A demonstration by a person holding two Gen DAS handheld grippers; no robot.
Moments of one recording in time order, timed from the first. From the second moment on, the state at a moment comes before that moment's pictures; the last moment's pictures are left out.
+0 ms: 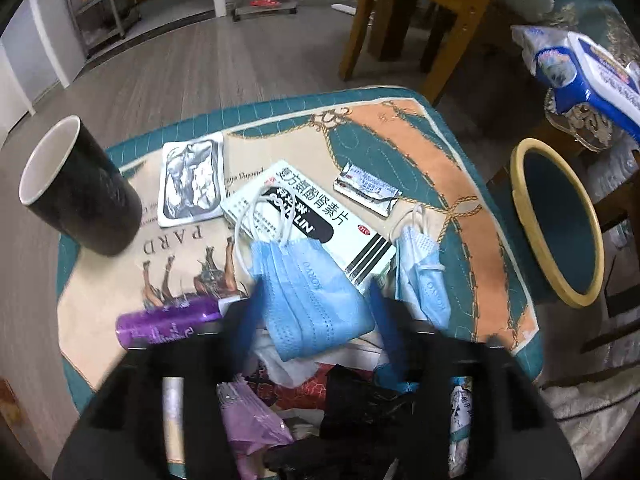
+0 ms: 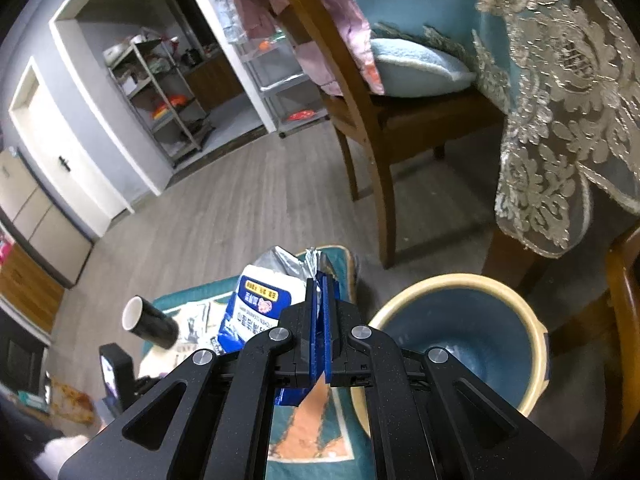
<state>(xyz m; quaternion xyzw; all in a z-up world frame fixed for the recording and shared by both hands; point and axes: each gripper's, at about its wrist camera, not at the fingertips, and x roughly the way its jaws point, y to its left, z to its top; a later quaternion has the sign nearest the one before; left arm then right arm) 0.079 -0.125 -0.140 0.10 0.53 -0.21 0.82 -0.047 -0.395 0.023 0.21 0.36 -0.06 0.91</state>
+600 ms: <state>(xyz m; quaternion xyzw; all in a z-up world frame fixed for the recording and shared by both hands) 0.081 -0.141 -0.120 0.11 0.50 -0.21 0.83 -0.047 -0.417 0.015 0.24 0.35 -0.07 0.90</state>
